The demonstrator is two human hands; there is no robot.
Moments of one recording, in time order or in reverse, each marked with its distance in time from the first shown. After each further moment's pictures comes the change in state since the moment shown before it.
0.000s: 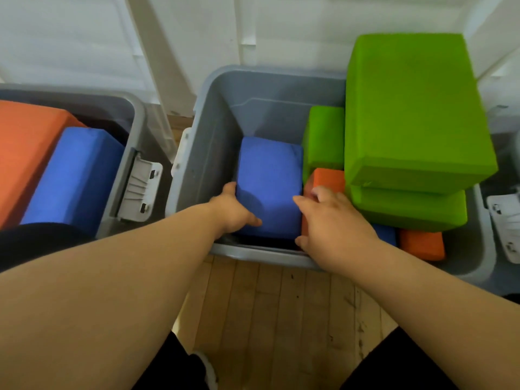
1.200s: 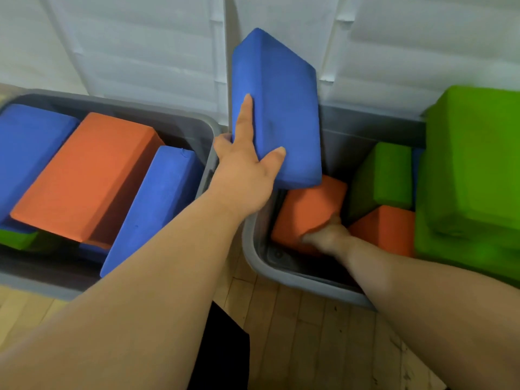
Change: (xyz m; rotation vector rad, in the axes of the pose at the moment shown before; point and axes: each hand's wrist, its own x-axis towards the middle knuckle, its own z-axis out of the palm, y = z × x) left_hand -0.073 0.016 -0.130 -0.272 0.456 0.469; right_hand 0.192 -0.002 0.168 0.760 -0.057 0.433
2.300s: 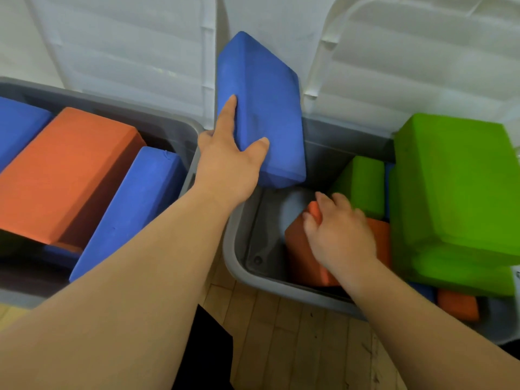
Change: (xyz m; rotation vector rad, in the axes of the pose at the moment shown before) left_hand 0.012 0.008 0.001 -0.149 0.106 -0.026; right_hand -0.172 -0.112 -0.097 -0.653 0.378 -0.317
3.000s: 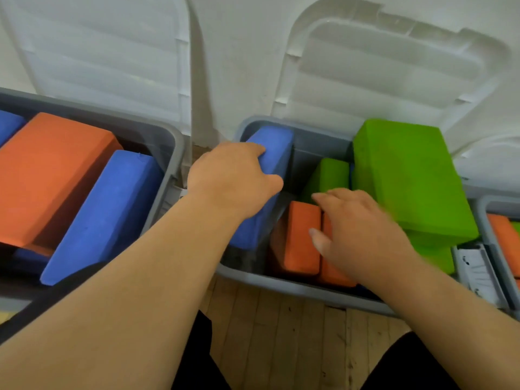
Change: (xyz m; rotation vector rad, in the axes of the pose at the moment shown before) left_hand -0.037 0.043 0.014 0.766 -0.137 0.215; right_hand -0.047 0.036 -0.085 -0.209 0.135 -0.375
